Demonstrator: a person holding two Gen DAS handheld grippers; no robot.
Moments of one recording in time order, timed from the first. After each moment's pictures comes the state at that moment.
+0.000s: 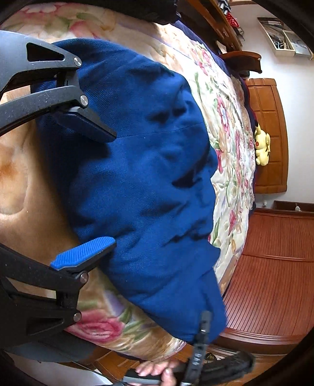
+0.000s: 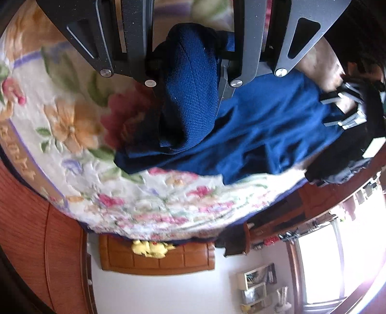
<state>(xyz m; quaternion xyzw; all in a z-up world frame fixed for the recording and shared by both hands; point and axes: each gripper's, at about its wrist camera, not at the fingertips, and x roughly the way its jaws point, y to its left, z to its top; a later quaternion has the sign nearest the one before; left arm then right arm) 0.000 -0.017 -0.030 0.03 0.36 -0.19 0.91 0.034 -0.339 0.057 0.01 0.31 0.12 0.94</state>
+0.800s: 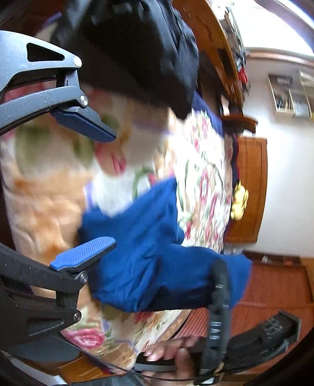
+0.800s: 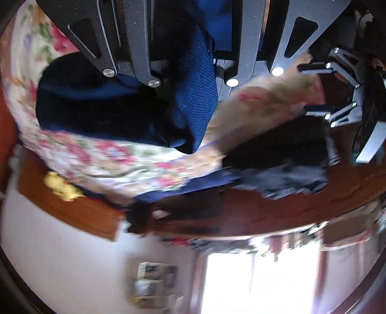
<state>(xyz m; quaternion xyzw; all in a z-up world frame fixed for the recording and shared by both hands) -0.075 0.157 0.025 -0.04 0.30 -0.06 0.95 0.067 -0.039 0.130 -0.17 0.28 0.33 0.89</state>
